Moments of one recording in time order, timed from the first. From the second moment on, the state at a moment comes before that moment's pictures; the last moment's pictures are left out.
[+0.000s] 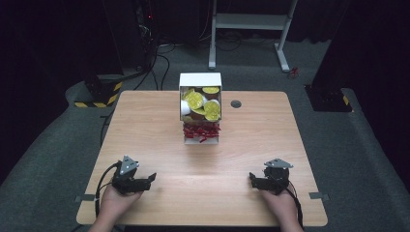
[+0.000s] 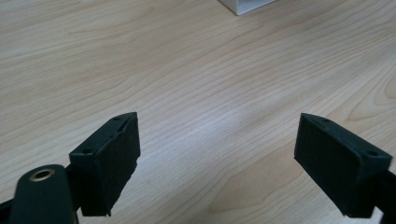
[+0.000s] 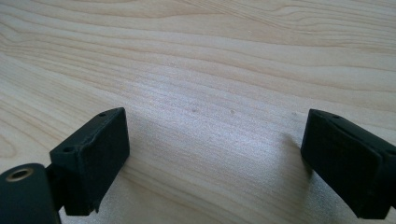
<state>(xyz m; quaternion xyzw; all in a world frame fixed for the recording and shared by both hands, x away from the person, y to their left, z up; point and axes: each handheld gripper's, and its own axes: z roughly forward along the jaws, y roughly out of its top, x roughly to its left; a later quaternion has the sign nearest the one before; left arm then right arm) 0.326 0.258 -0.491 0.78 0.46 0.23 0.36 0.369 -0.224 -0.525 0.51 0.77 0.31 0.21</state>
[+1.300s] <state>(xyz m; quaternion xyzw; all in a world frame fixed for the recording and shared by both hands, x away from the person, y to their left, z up) 0.345 0.222 -0.467 0.77 0.45 0.21 0.40 0.367 -0.225 -0.525 0.51 0.78 0.31 0.21</state>
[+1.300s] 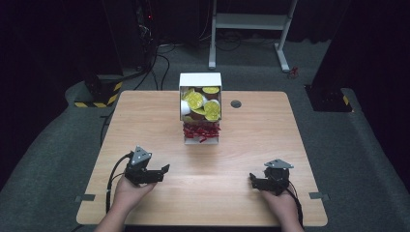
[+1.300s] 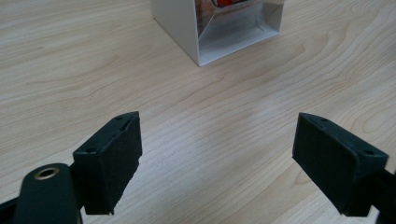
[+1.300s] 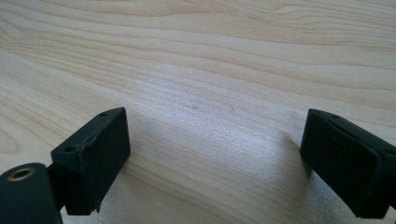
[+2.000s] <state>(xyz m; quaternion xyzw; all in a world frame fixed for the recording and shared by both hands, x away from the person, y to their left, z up) 0.358 0.201 -0.453 0.77 0.44 0.21 0.42 0.366 -0.225 -0.525 0.51 0.78 0.31 0.21</state>
